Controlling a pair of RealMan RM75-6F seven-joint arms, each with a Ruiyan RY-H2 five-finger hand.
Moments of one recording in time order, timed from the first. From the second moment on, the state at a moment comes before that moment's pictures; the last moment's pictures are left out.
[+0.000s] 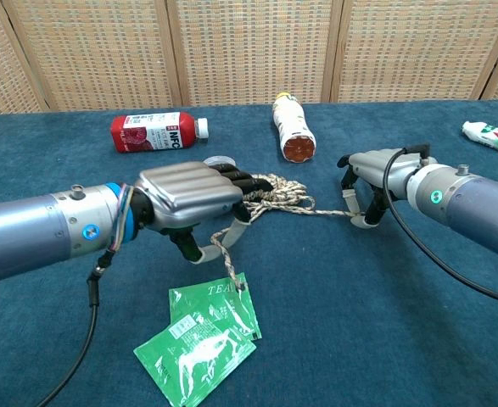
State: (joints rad) left arm -0.92 -1.69 -0.08 -1.37 1.30 0.82 0.52; right arm 0.85 -1.77 0.21 -1.19 -0.77 0.93 -0.62
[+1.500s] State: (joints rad) left arm -0.63 -1.32 -0.01 -1.20 1.45 1.03 -0.08; right arm 0.71 -1.61 0.21 -1.23 -0.82 1.04 -0.59
